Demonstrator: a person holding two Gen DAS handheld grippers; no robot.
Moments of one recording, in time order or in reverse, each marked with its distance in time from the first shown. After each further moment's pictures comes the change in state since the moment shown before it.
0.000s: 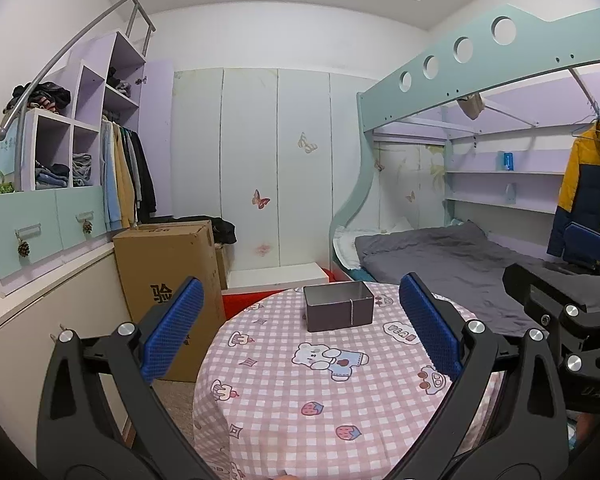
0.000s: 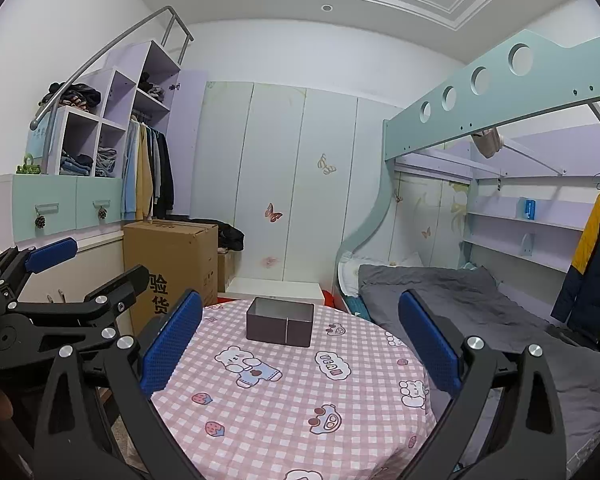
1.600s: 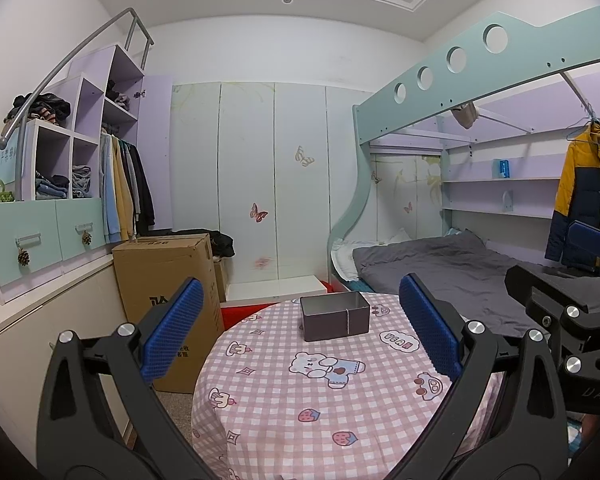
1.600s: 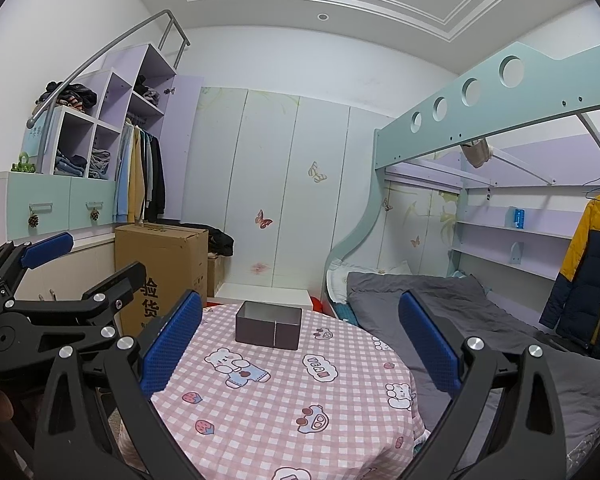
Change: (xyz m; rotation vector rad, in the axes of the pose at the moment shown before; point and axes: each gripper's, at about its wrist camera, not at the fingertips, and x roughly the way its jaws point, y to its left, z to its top) left arm -0.009 -0.005 0.000 0.007 -0.051 -0.004; right arm -0.012 -0.006 -0.003 -0.021 -0.025 -0.036
